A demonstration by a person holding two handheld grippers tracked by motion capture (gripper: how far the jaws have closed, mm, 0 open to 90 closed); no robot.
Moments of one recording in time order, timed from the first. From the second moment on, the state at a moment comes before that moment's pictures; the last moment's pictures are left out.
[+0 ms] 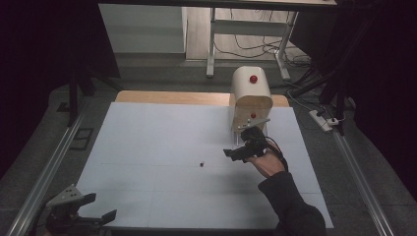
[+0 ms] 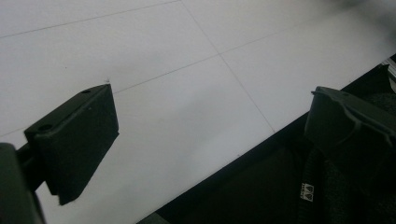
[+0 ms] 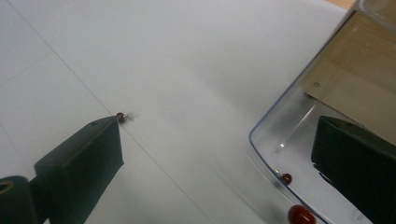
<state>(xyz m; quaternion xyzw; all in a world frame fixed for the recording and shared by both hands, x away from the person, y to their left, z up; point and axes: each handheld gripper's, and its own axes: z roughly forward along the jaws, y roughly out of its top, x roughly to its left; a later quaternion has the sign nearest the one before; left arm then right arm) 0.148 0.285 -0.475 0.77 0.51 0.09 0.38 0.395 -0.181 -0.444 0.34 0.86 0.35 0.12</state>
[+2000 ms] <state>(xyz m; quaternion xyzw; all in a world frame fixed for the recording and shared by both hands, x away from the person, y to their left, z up) 0.148 0.284 -0.475 0.77 0.50 0.09 0.38 0.379 -0.083 -0.521 0.23 0.92 0.29 0.10</state>
